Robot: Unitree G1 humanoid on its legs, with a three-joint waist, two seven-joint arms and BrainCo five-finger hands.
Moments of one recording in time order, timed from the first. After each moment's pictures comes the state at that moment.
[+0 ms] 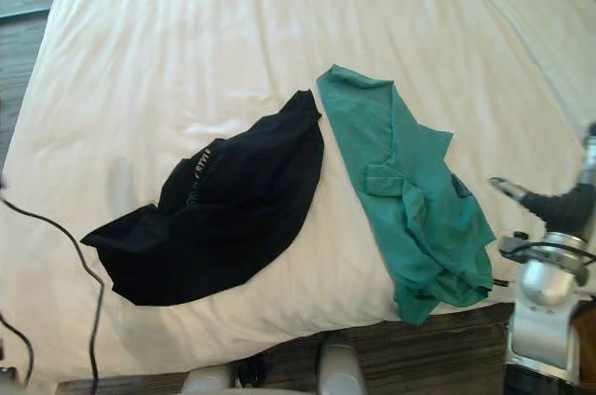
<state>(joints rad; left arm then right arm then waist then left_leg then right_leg) -0.23 0.70 0.35 0.14 -0.07 -0.11 0.26 0.01 -0.48 -0.43 -0.12 -0.23 -0.08 -0.24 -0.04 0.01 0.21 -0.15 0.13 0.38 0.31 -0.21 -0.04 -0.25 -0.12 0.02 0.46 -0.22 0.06</state>
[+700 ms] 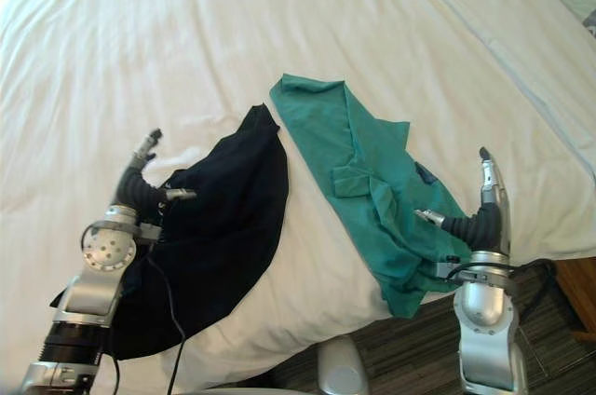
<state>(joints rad) -0.09 0.34 0.00 -0.04 0.19 -0.04 0.04 0.19 -0.28 -0.30 -0.31 -0.34 -0.05 -0.18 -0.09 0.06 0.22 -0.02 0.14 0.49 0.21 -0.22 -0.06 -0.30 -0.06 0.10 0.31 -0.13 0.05</state>
